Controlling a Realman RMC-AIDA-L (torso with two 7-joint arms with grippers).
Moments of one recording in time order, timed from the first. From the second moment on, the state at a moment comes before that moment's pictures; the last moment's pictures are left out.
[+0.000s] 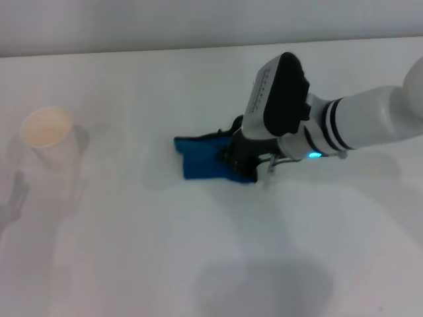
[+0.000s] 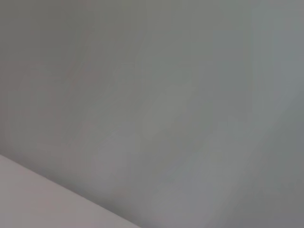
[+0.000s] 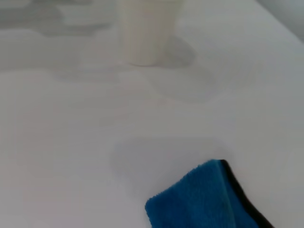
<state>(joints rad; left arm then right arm) -0.22 -2.08 2.84 0.19 -1.33 1.36 -0.59 0.59 2.01 -1.81 -0.83 -1.95 -0.69 1.87</state>
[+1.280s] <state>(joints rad) -0.21 -2.08 2.84 0.18 -1.32 1.38 -0.60 0.54 2.01 -1.58 -0.80 -2.06 -0.77 1.86</state>
